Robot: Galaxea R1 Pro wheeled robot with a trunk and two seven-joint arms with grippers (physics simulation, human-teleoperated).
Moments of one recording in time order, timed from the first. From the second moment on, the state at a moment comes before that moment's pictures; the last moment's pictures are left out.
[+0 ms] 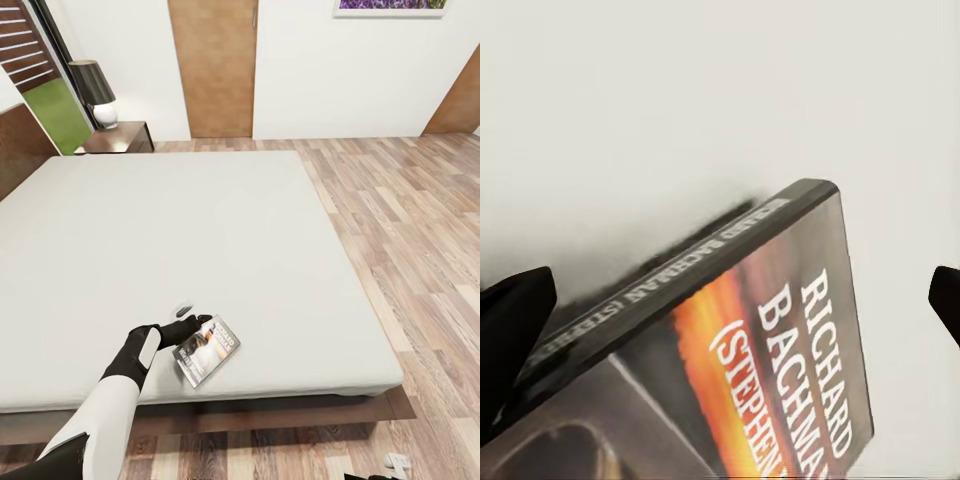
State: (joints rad) left arm -0.81 -0.12 0.41 -0.62 0.14 0.64 -0.37; right arm -0.31 -0.27 -0.45 -0.40 0.18 0.21 0.96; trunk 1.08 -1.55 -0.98
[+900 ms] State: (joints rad) left arm -0.81 -0.12 0.41 -0.62 0.14 0.64 -0.37; right arm -0.31 -0.27 -0.45 -0.40 0.18 0.21 0.96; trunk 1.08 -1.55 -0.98
